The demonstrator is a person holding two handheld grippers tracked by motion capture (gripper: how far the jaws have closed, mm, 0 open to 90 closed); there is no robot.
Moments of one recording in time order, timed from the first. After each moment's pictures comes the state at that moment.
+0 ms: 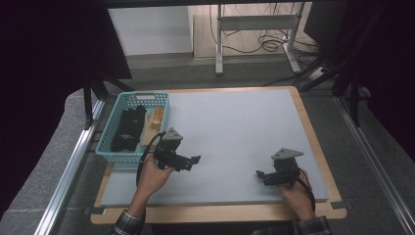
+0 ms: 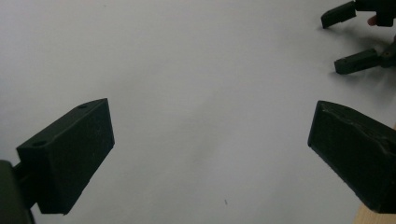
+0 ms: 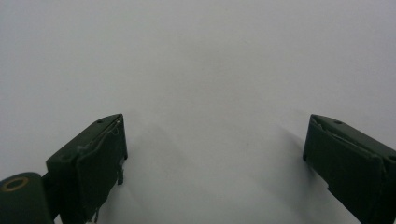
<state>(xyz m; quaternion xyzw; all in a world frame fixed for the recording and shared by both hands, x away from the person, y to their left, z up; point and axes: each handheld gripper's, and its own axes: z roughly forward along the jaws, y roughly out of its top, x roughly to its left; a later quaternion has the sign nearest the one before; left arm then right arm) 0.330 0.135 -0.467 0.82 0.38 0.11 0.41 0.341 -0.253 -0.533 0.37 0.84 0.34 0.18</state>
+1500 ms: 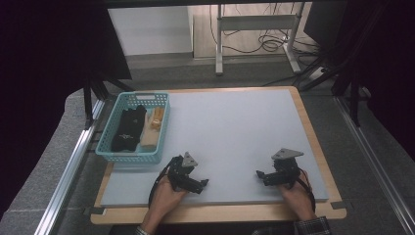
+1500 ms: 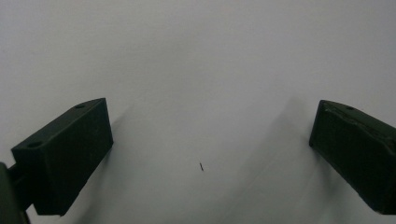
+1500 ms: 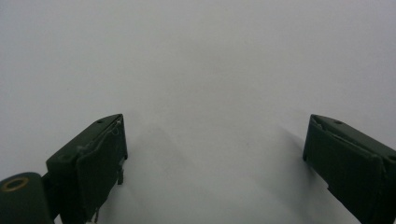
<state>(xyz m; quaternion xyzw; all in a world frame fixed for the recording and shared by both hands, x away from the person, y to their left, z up) 0.309 0.103 -0.547 0.86 0.36 0.13 0.35 0.340 -0.253 -0.533 0.37 0.84 0.34 0.18</state>
